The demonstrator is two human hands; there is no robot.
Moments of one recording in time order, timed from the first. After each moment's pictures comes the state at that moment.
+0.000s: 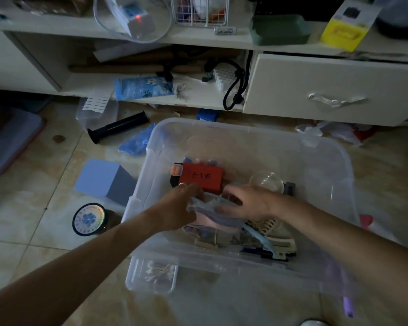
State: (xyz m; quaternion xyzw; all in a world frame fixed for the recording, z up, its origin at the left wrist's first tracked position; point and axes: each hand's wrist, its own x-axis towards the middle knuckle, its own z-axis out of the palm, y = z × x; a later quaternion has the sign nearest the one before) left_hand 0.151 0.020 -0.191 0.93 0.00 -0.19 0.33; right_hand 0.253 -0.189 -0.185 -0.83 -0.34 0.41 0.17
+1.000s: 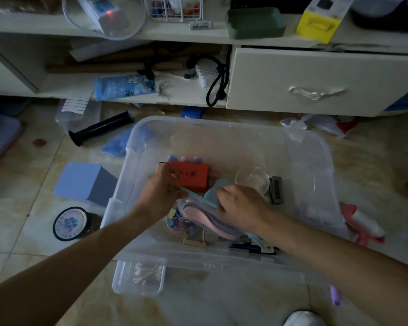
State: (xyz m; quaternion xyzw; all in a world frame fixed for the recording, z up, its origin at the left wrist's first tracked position) left_hand 0.168 0.015 -0.209 0.89 0.16 -0.06 0.43; right_hand 0.222 -0.205 -0.201 -0.89 -0.43 0.13 0.09
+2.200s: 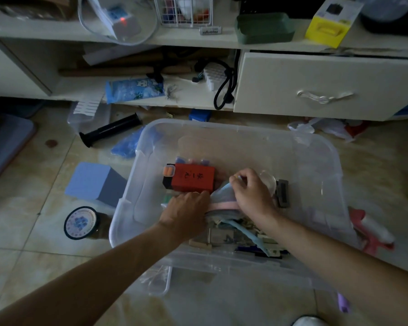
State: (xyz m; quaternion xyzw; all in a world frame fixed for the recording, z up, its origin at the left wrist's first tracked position) left_hand 0.155 -0.030 -0.201 0.98 -0.04 -0.13 0.14; right_hand 0.230 -0.193 -0.206 -0.86 0.02 0.19 0.47
